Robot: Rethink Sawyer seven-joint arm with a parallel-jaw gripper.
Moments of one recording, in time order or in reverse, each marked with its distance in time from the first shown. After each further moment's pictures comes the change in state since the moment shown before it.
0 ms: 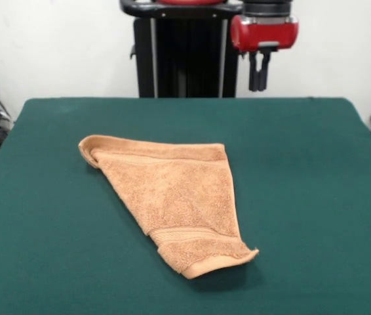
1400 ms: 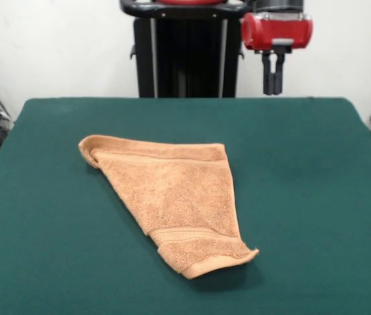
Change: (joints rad) arm 0.030 0.000 -0.006 0.000 0.000 -0.197 0.000
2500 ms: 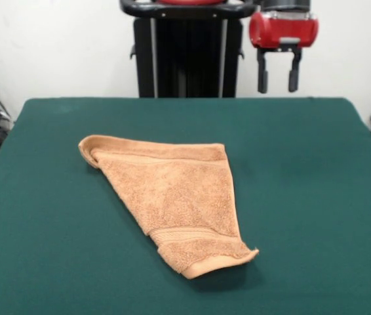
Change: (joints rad) arm 0.058 0.007 -0.045 0.000 0.000 0.000 0.000
